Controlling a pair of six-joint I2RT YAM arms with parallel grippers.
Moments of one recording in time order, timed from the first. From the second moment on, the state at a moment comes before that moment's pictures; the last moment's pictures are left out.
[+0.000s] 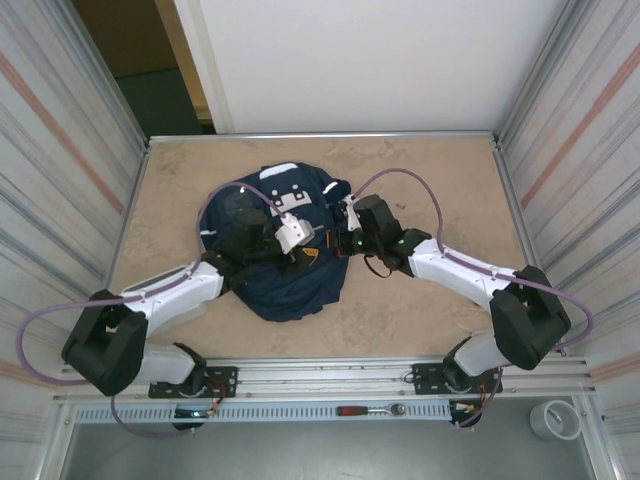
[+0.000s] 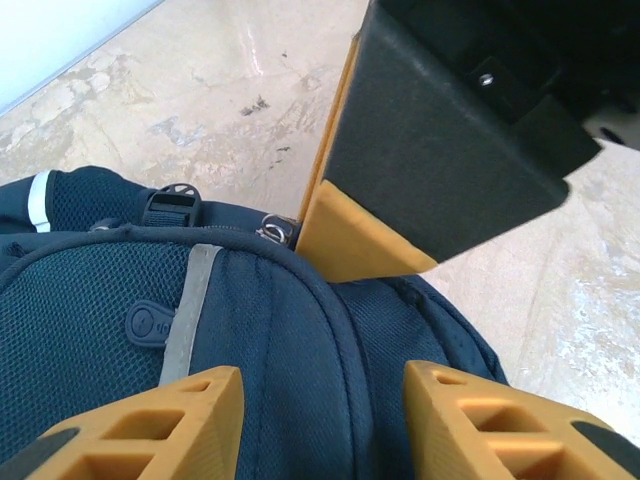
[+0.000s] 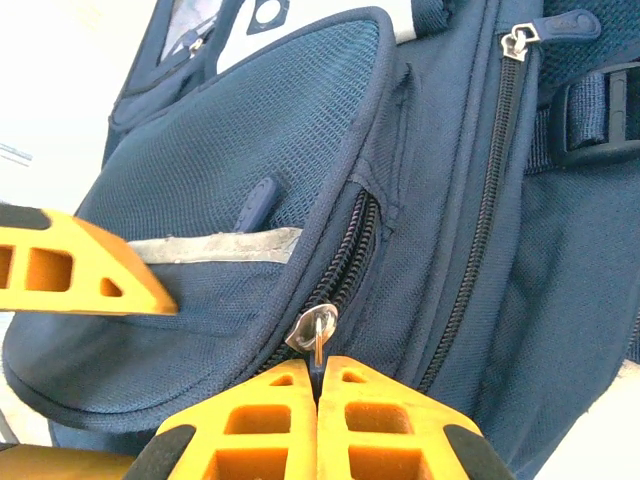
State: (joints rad) left arm -0.60 1.33 0.70 0.12 0.42 0.35; right arm 0.70 1.45 0.92 -0.15 -0.17 0.52
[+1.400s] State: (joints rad) left arm -0.52 1.30 0.62 0.17 0.60 0.37; right arm 0.53 1.63 1.03 -0.19 -0.56 0.51
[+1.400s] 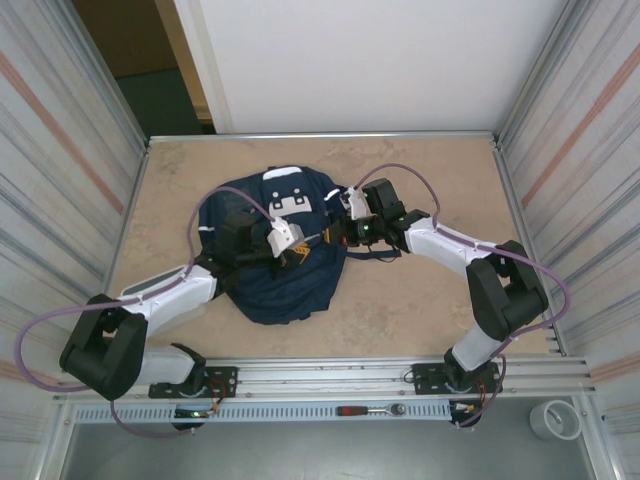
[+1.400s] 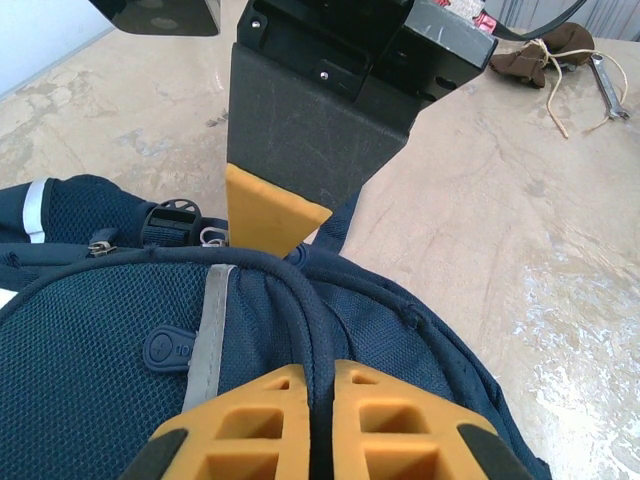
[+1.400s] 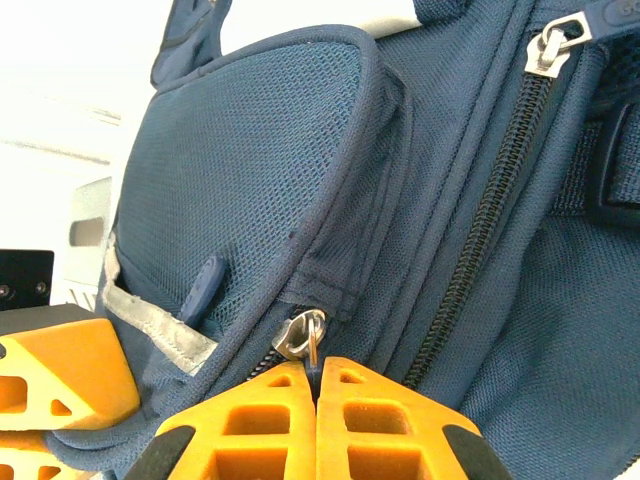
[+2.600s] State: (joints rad) left arm -0.53 1.31 0.63 0.22 0.61 0.33; right arm 0.42 1.14 0.89 -0.30 0.03 0.45
